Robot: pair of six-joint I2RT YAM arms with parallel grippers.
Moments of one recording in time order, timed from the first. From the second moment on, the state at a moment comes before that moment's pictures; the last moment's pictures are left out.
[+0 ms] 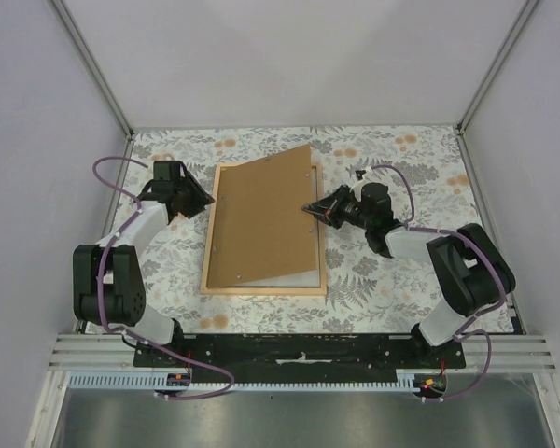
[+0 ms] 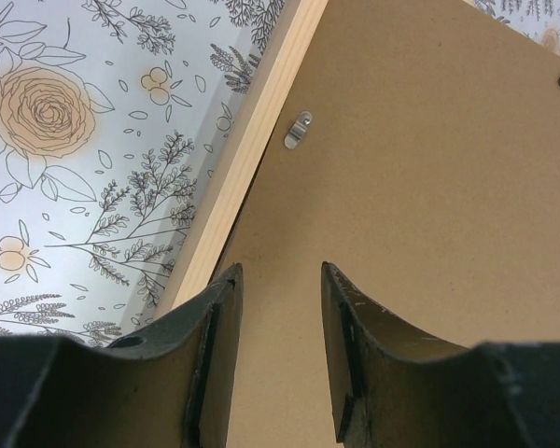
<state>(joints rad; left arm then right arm) -0.03 1.53 0.99 -0.27 0.12 -0.68 0.41 1.64 0.70 0.65 -0.47 1.21</state>
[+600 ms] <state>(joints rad) -0.03 1.53 0.95 -0.25 0.14 -0.68 0.42 1.70 0.70 0.73 -0.47 1.21</state>
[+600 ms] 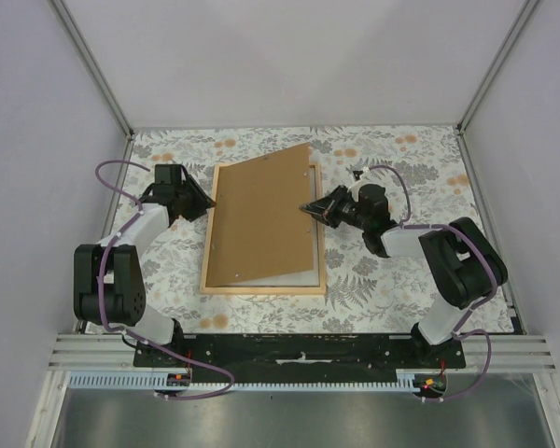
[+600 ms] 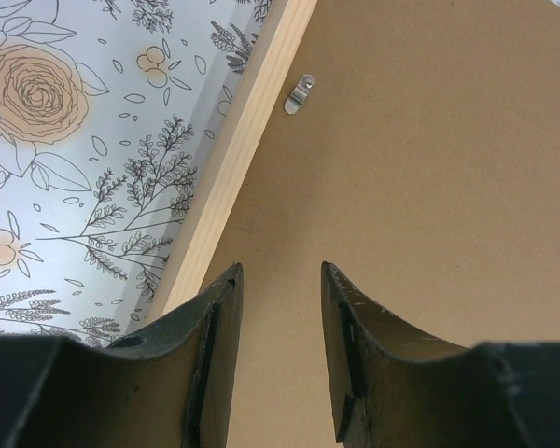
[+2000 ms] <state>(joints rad) -0.03 1.53 0.91 -0.23 0.14 -0.68 0.44 1.77 0.86 0.34 -0.41 0.96</state>
